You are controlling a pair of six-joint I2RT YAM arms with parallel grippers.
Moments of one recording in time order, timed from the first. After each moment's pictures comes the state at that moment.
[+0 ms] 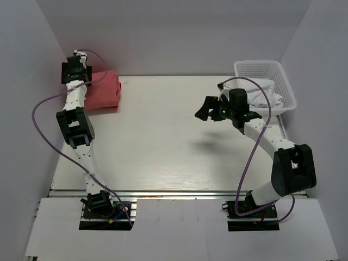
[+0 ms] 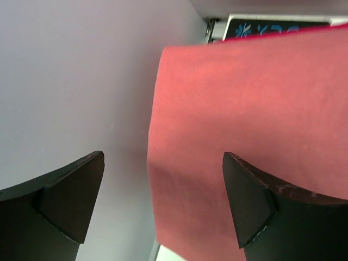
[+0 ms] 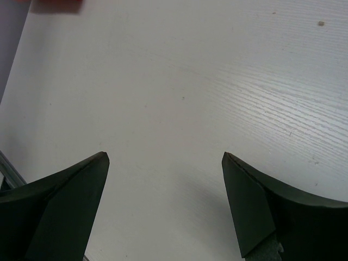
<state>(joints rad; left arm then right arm) 0.23 2.37 2.19 -0.36 -0.34 0.38 0.31 1.49 1.02 -0.06 -0.45 0.33</state>
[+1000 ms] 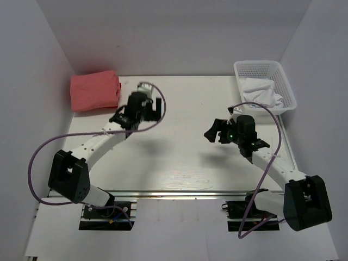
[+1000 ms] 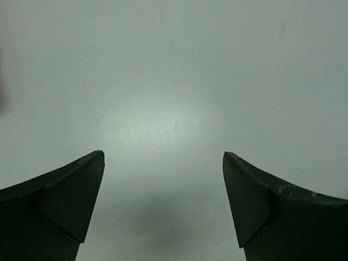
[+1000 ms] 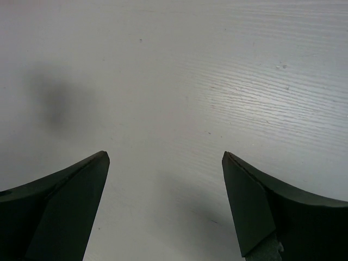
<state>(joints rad) -0.47 1.48 1.18 -0.18 -0.18 -0.18 0.31 1.18 0.60 0.04 -0.31 0.36</state>
